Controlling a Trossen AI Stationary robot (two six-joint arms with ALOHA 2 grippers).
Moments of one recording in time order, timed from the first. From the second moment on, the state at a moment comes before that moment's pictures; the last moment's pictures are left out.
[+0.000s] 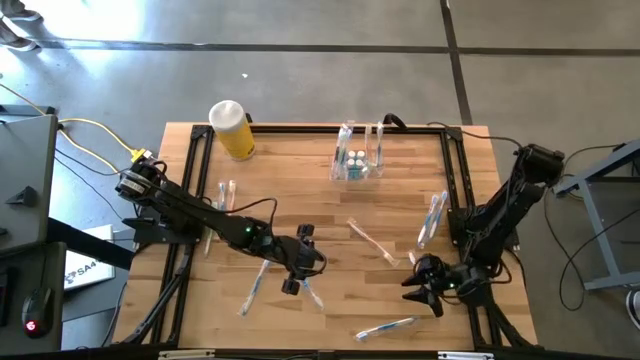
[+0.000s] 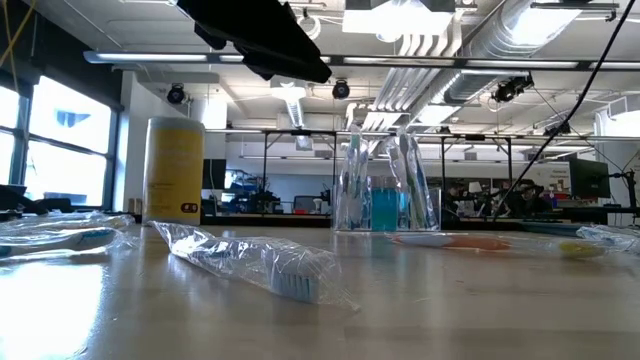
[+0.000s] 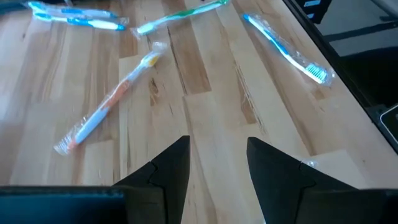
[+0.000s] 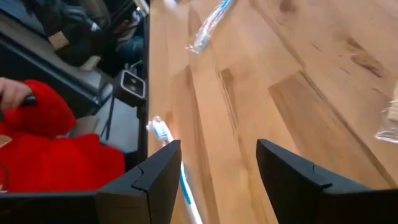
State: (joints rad) left arm -0.37 1.61 1.05 -0.02 -0.16 -0.06; right arm 1.06 1.25 0.37 0.23 0.68 1.23
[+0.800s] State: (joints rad) left arm -0.37 1.61 1.05 -0.03 -0.17 -0.05; right arm 0.87 1.05 0.38 0.01 0.30 1.14
